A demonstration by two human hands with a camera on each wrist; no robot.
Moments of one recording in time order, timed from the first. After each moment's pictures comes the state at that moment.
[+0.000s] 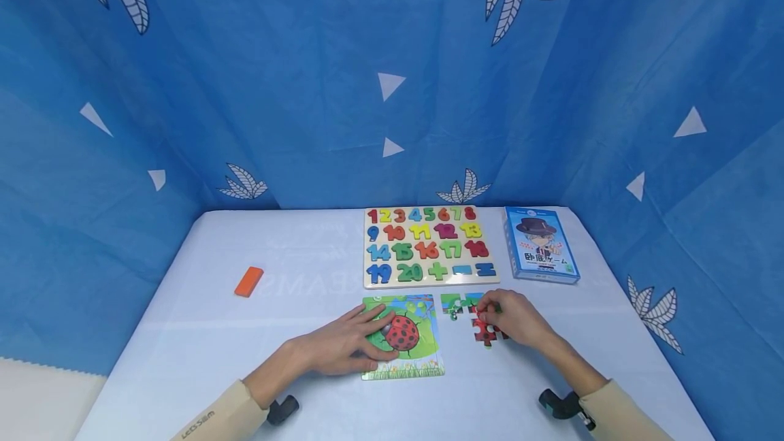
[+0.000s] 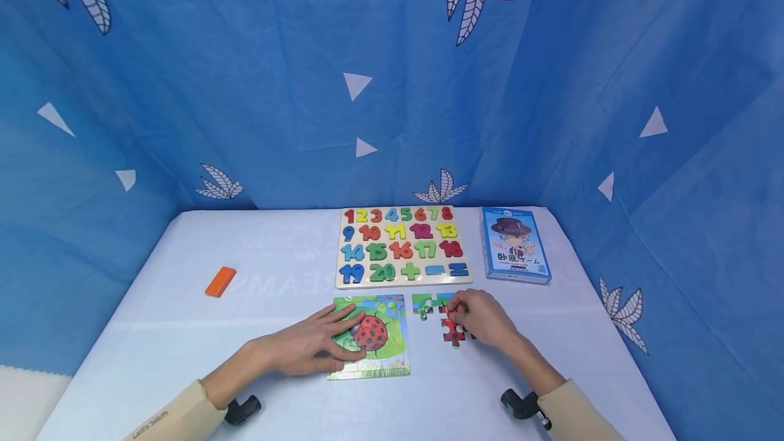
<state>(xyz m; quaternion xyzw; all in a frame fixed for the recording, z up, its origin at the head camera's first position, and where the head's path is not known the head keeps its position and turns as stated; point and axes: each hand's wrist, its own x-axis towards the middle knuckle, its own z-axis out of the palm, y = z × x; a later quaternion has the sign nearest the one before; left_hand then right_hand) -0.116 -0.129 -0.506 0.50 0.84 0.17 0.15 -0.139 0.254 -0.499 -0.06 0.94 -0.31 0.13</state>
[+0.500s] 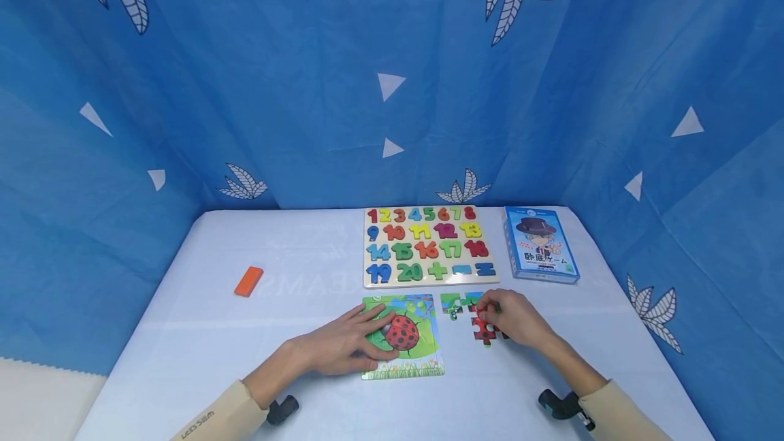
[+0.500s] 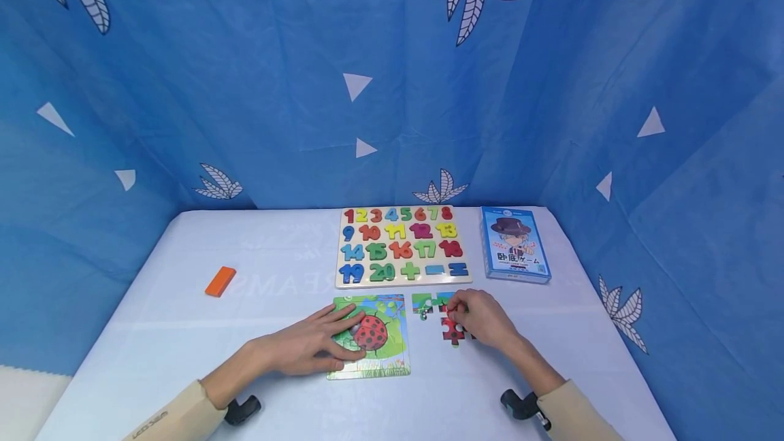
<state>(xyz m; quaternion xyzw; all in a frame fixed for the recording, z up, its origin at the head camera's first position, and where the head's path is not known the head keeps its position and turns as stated) -0.116 -0.130 -0.505 0.50 0.84 0.17 0.15 -0.138 0.254 -0.498 -0.06 0.94 -0.31 0.13</state>
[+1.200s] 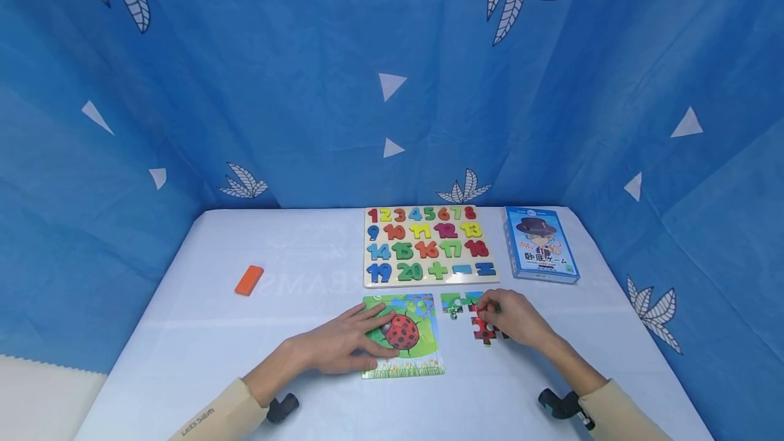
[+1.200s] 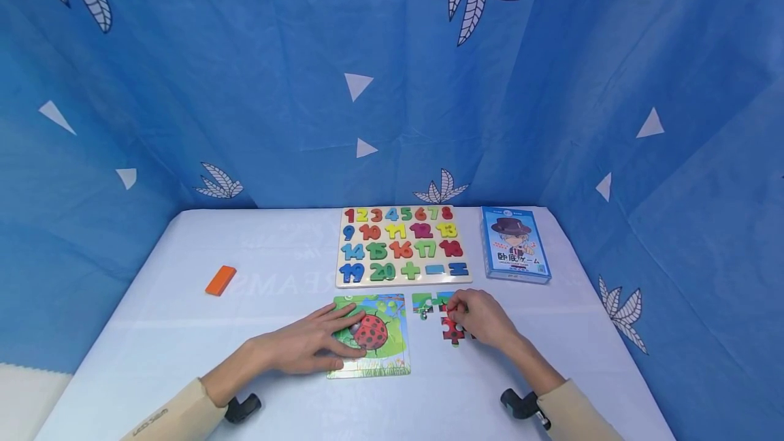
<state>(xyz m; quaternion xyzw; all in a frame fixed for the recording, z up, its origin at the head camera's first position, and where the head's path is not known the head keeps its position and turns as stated) -0.116 -0.130 -0.505 0.49 0.84 0.17 0.15 -0.138 0.255 -0.498 -0.07 0.94 -0.31 0.13</state>
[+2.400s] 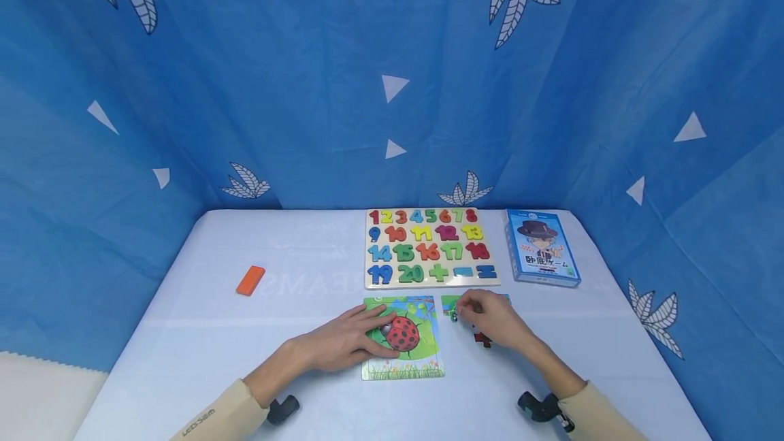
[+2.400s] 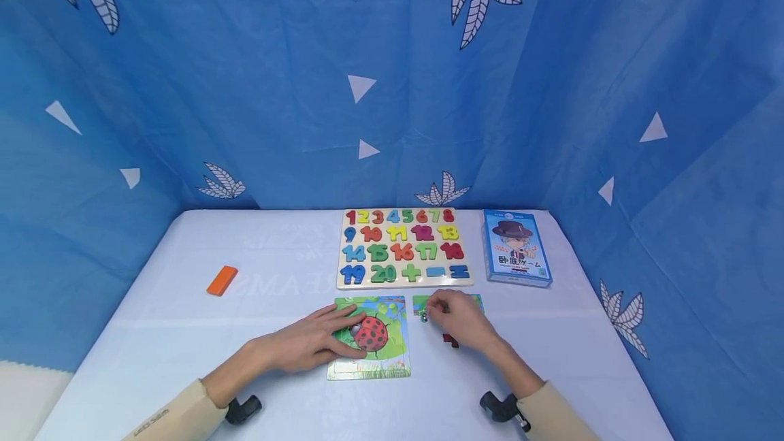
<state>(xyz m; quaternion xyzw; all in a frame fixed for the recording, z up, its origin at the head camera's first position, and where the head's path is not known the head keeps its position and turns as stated) -0.117 -0.129 -0.510 0.50 0.85 0.16 0.10 -0.138 0.222 -0.499 -0.11 0.92 -0.36 0.10</state>
